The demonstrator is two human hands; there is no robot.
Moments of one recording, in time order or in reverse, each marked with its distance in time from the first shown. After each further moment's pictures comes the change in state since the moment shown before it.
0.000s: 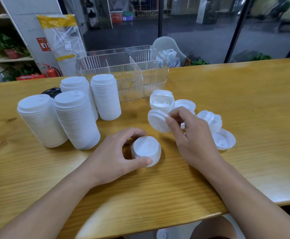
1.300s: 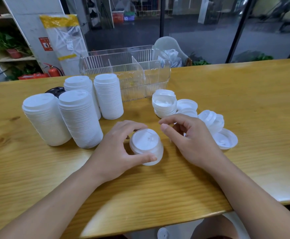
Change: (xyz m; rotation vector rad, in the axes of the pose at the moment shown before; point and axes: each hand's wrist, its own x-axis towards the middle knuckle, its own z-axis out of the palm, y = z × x) left_hand 0.003 -0.002 0.003 -0.005 0.156 0.123; right_hand -0.003 -0.004 -0.004 0.210 -0.162 0.117
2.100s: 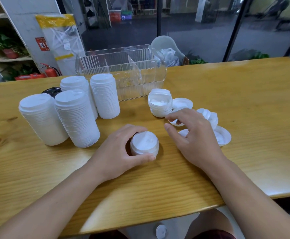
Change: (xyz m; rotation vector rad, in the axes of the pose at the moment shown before) left_hand 0.002 -0.005 0.011 0.061 -0.094 -0.028; right_hand -0.002 0.018 -0.007 -0.395 0.208 -0.249
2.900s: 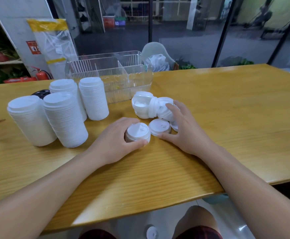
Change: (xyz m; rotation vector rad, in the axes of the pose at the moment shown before) left_hand 0.036 0.013 0.015 0.090 -0.009 -0.046; right_hand 0.008 0.042 -0.030 -0.094 -0.298 0.182
